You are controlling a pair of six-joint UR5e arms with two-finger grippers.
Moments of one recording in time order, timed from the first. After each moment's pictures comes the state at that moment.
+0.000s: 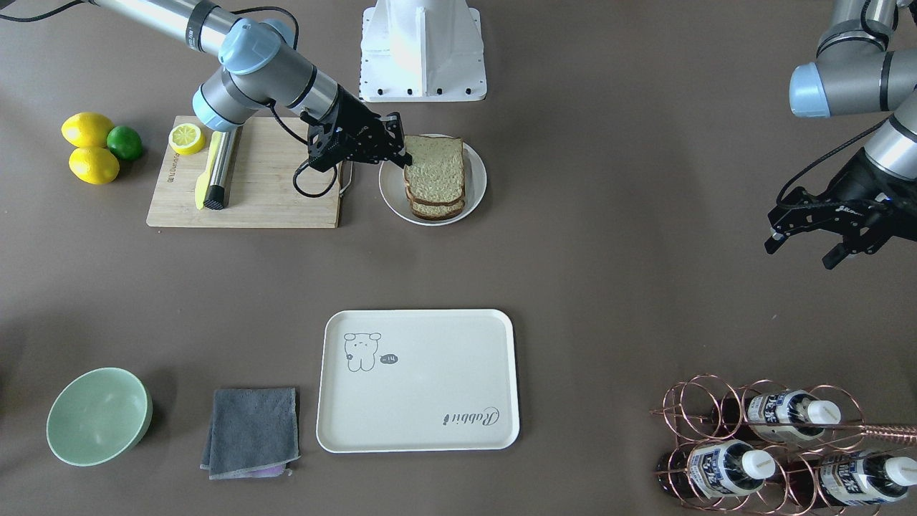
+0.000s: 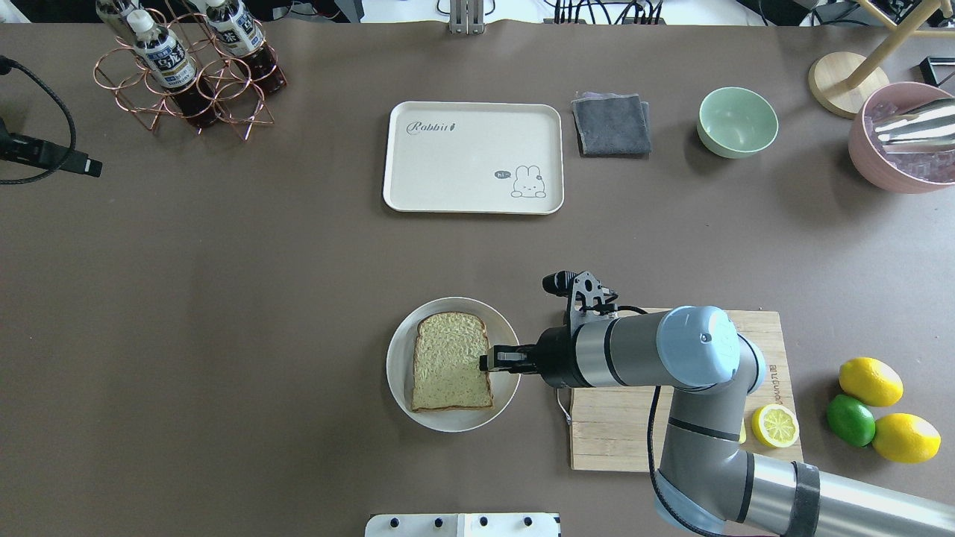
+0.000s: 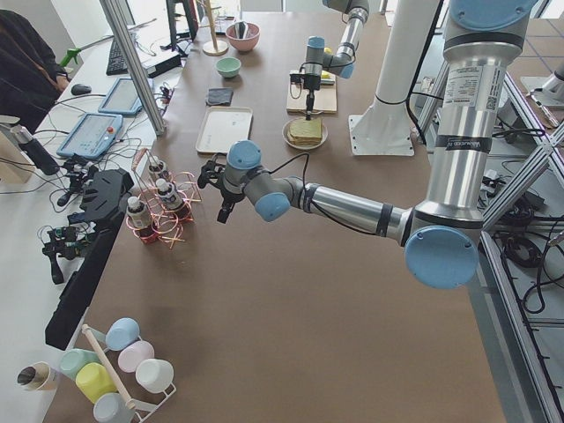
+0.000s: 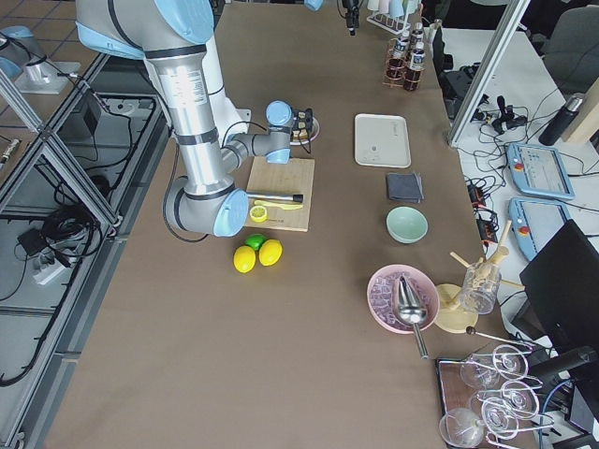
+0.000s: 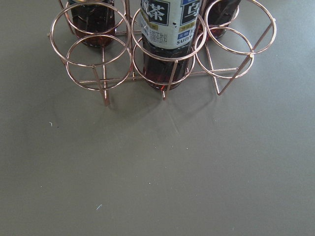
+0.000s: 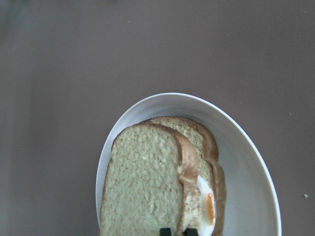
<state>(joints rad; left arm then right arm) -1.15 -1.67 -1.68 -2.21 -2.20 -0.60 0.35 -1.20 1.64 -0.52 1.82 1.50</state>
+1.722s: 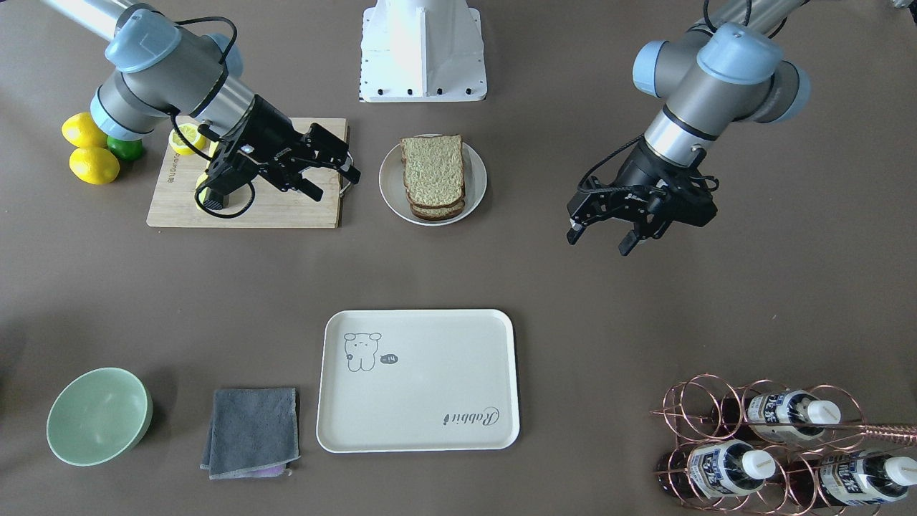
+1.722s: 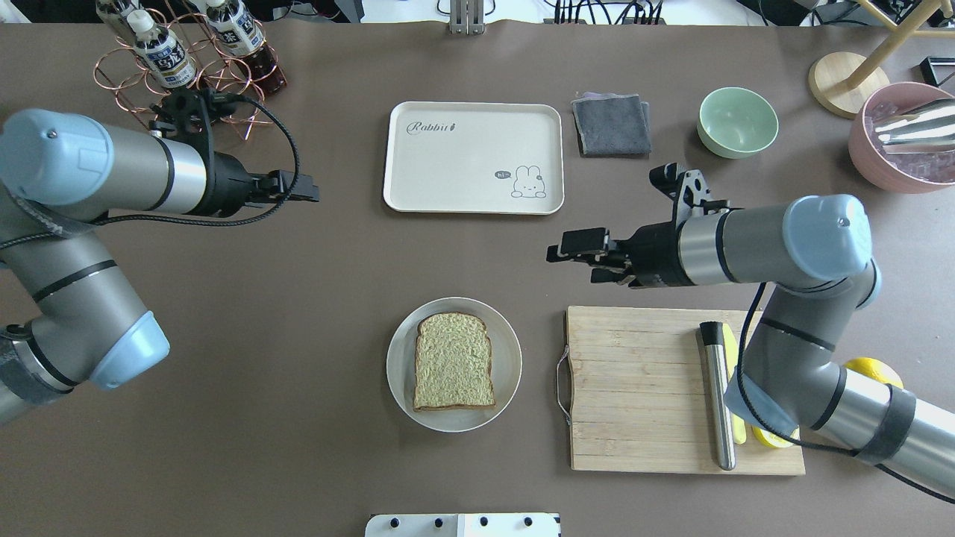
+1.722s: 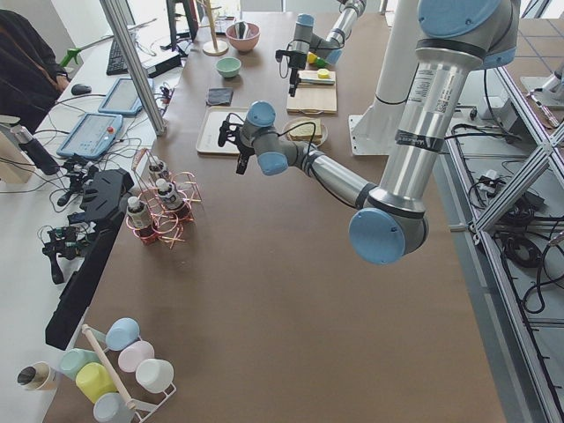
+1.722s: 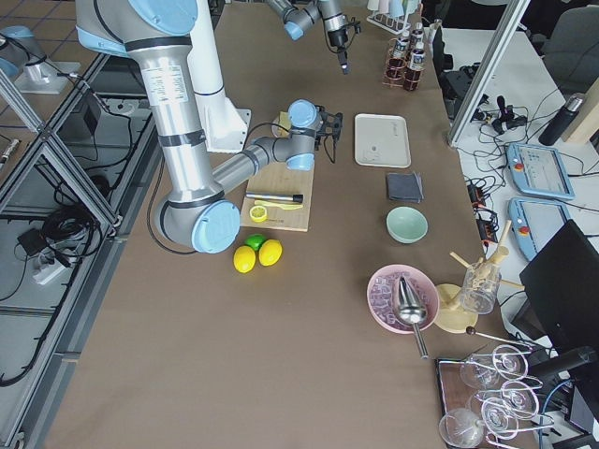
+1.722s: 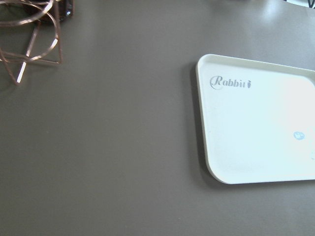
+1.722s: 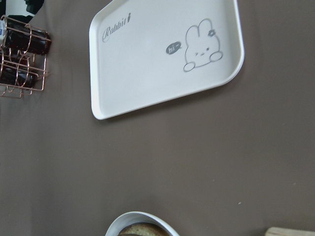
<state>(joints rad) -0.76 -1.90 -1.77 -2.22 -1.90 -1.19 0.61 -1.30 1.74 -0.55 1.97 1.61</state>
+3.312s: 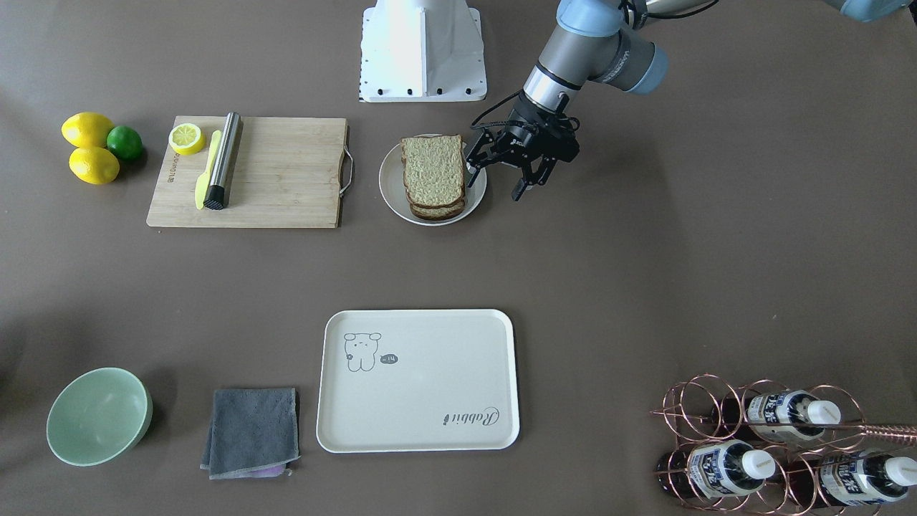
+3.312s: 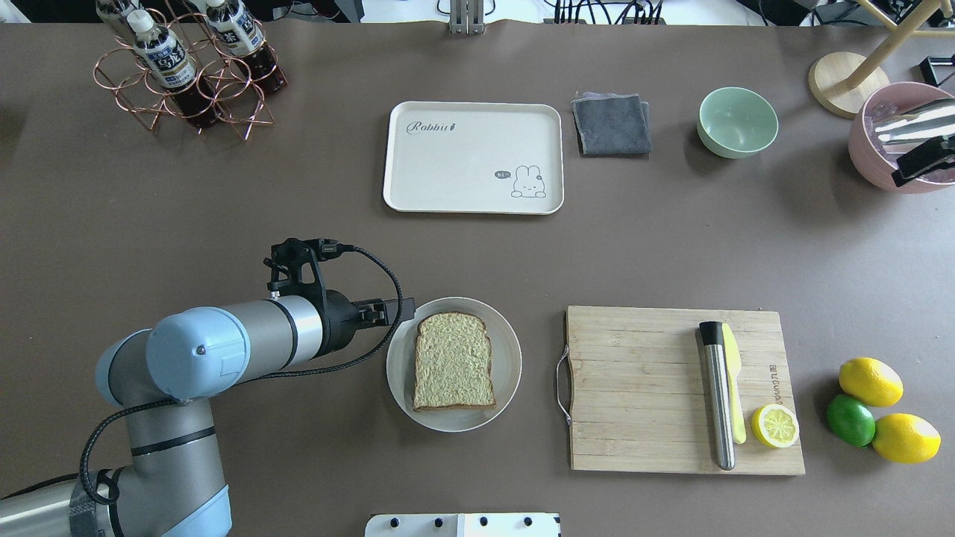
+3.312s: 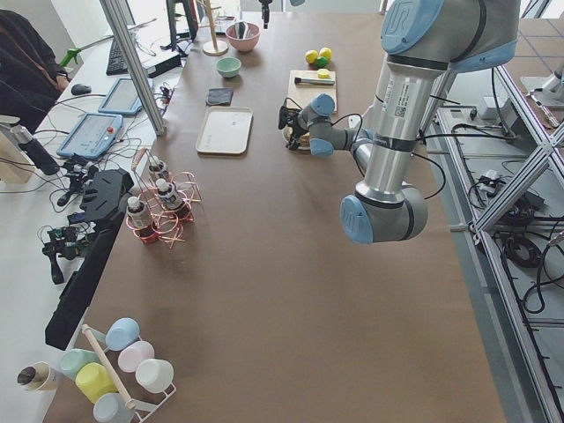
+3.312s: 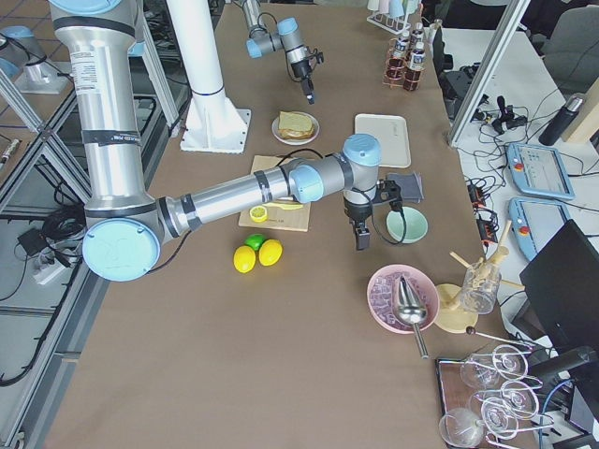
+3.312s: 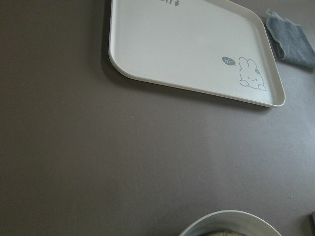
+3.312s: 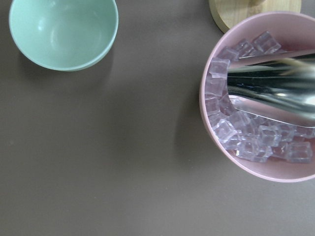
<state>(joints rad) -0.37 -1.92 -1.80 -2.28 -1.50 -1.39 1.26 -1.49 1.81 -1.52 2.20 0.30</state>
